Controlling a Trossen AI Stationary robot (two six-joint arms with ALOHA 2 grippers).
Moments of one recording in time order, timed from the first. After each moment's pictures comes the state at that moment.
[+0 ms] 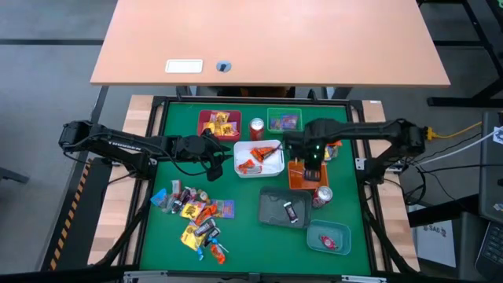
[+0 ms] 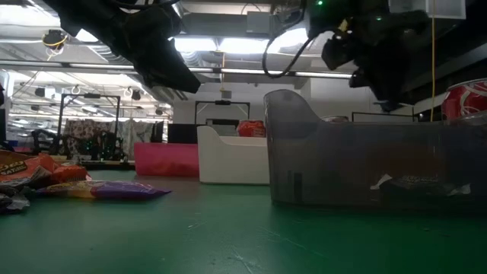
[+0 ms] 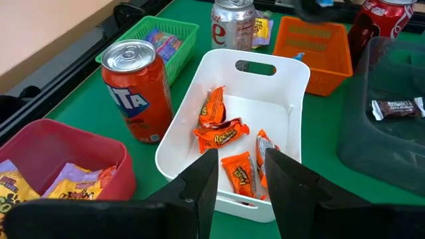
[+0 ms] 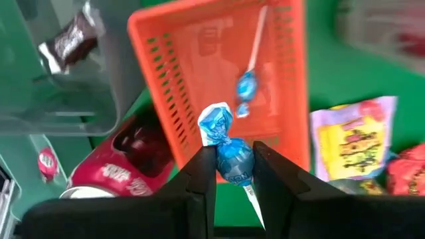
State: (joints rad) left arm 0.02 1.16 0.61 0.02 -0.28 -0.19; right arm -0.10 1.59 1.30 -1.35 -0.18 0.04
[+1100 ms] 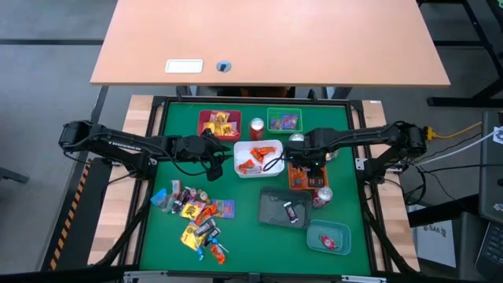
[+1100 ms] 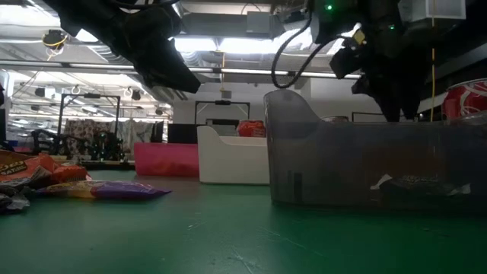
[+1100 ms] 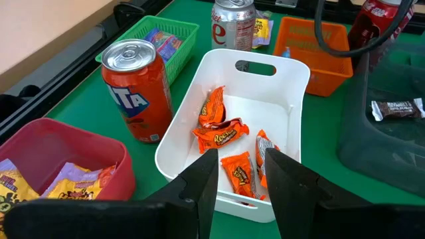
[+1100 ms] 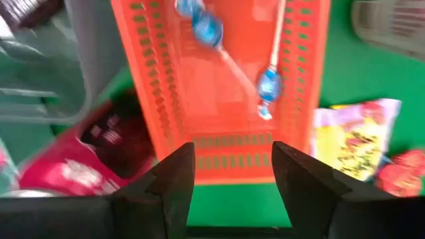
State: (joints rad) left arm 0.02 1.16 0.61 0.02 -0.28 -0.19; right arm -0.04 1.57 1.21 -1.31 -0.10 -0.01
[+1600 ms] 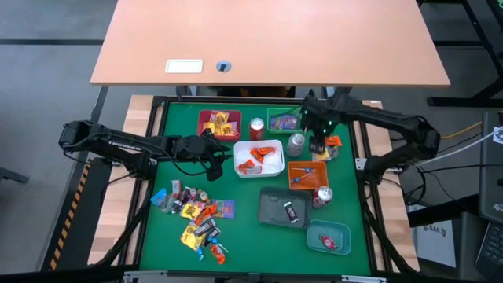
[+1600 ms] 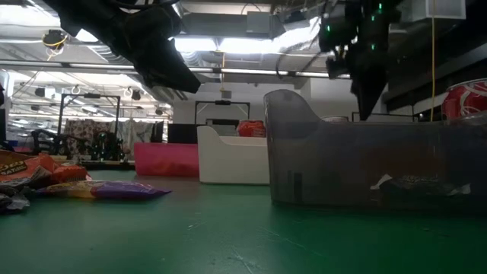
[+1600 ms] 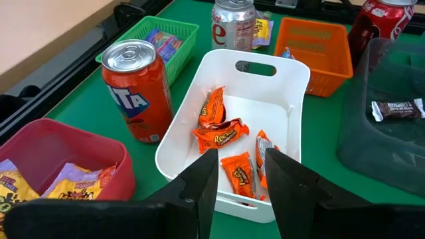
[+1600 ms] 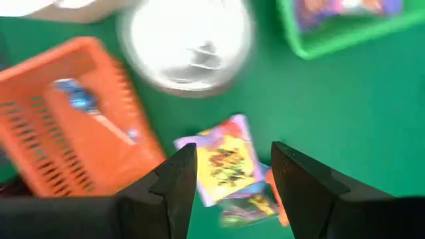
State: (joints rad) left arm 0.02 1.16 0.61 0.02 -0.28 -0.19; right arm -0.47 1.43 1.18 -1.17 -0.05 -0.17
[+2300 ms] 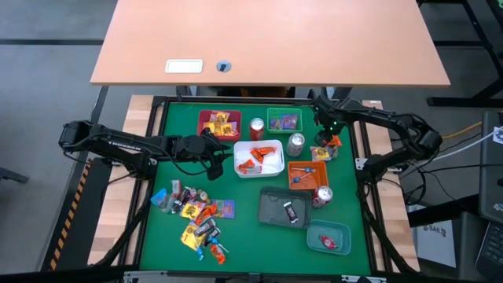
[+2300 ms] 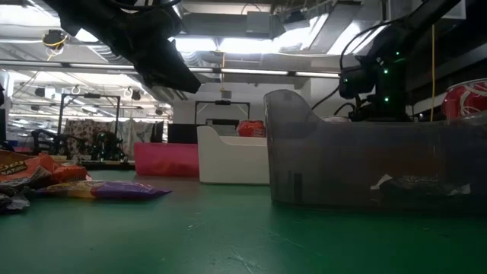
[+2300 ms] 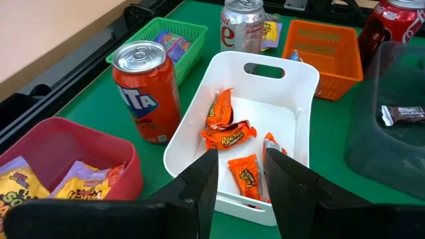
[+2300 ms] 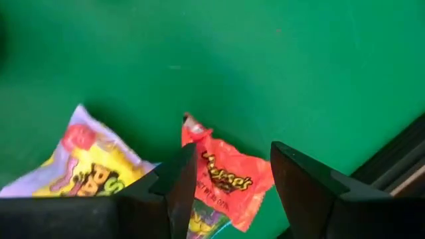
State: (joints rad) left arm 0.02 1.16 0.61 0.02 -0.31 -0.20; right arm -0.76 1.43 0.84 -0.89 0.12 -0.01
